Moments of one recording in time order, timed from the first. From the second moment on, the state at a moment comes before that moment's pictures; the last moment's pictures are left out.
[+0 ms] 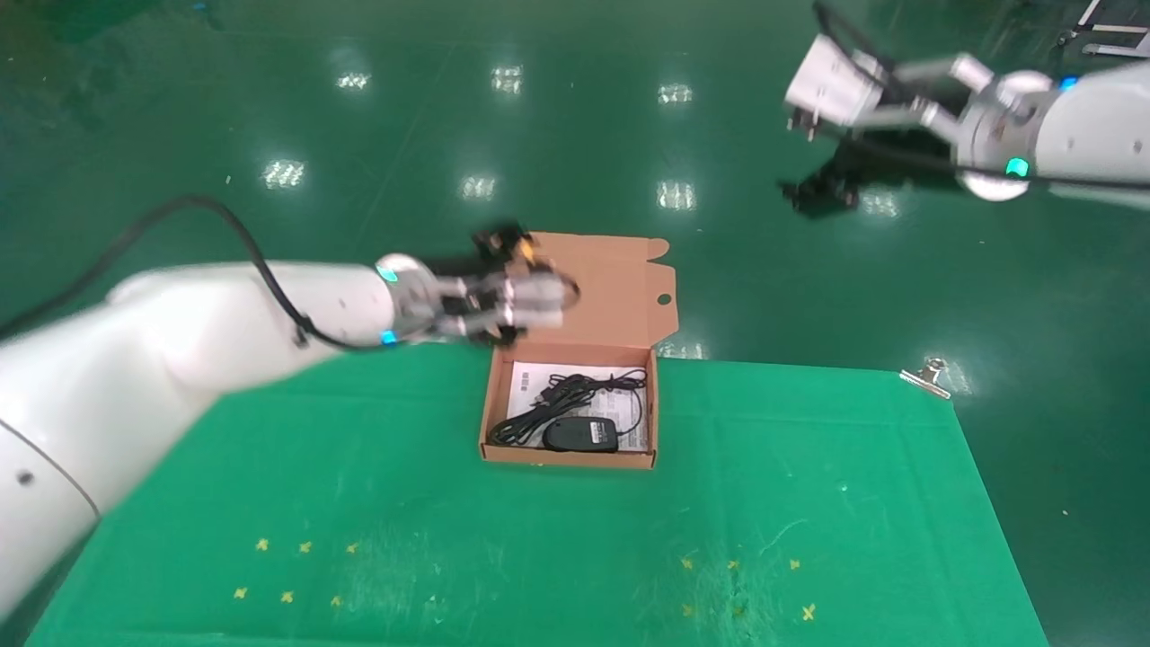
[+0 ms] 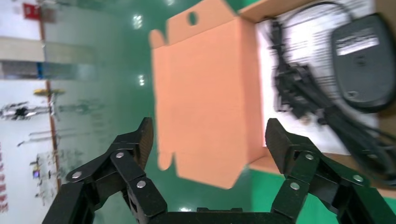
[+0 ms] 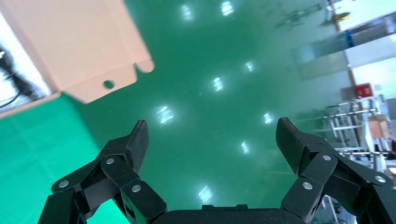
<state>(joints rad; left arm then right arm) -1.66 1.32 1.17 -0.66 1.81 0.49 0.05 2.06 -0.90 -1.50 1.07 -1.92 -0.58 0.92</state>
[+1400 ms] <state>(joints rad) -1.43 0.98 0.72 -0.89 1.30 0.95 -0.12 1.60 -0.77 -0.91 1.15 -1.34 -0.98 0.54</state>
